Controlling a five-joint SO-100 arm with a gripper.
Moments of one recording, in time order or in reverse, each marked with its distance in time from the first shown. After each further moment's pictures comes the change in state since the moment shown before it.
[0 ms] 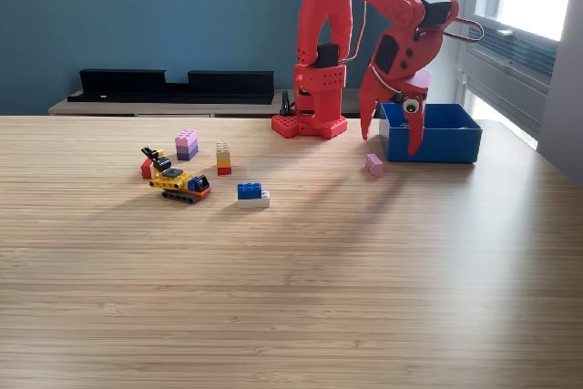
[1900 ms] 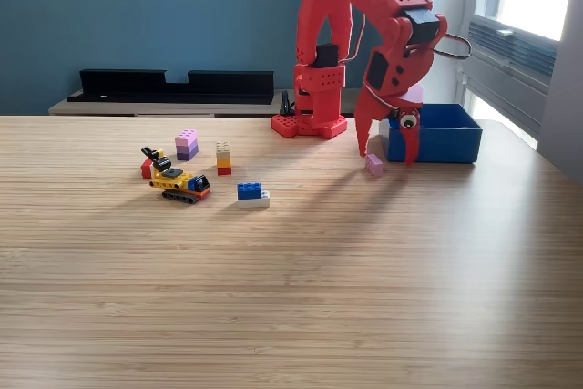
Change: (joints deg) arm 2.0 -0.6 6.6 -12.2 -6.8
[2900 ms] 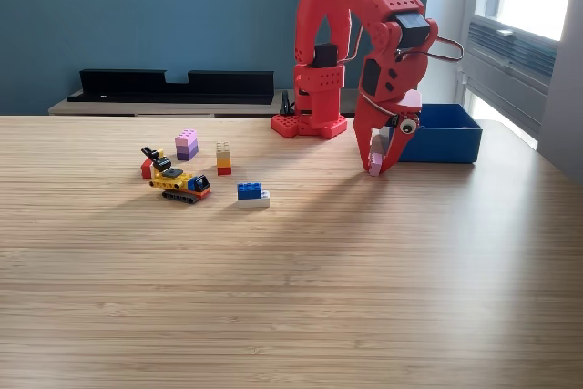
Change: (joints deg) arm 2.1 0.4 3.7 -7.8 -2.1
